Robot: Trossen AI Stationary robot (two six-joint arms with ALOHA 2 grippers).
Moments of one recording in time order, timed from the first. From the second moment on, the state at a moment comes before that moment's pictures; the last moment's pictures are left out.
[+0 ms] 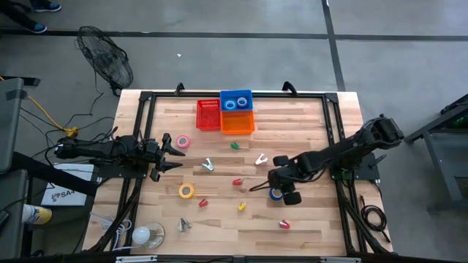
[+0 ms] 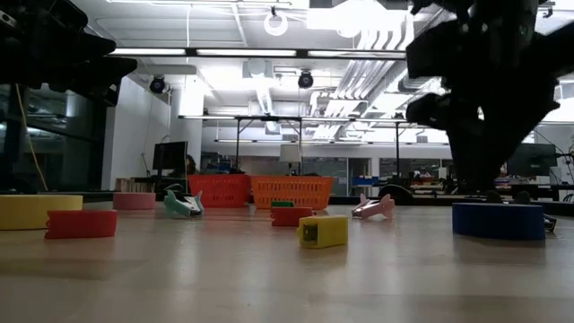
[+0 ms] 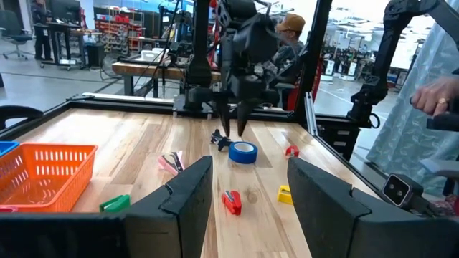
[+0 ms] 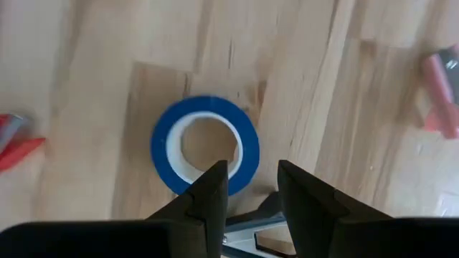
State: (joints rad) left arm -0.12 0.02 0.03 0.05 0.02 -0.11; right arm 0.31 1.54 0.91 -0.65 0.00 0.13
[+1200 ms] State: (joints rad) left arm -0.12 0.02 0.03 0.05 0.02 -0.11; right arm 0.26 1.67 0.91 -0.60 -0.04 0.13
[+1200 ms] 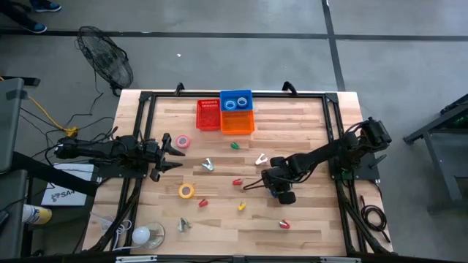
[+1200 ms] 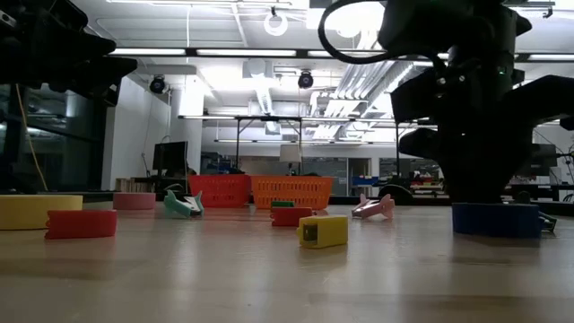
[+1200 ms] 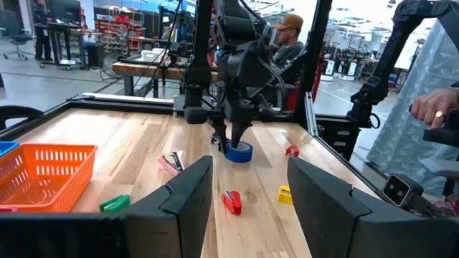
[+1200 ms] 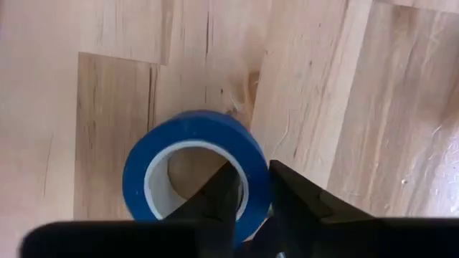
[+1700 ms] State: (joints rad) left arm -0.12 0.02 0.03 0.05 0.02 -0.11; right arm 0.07 1.67 1.12 -0.71 0.08 -0.06
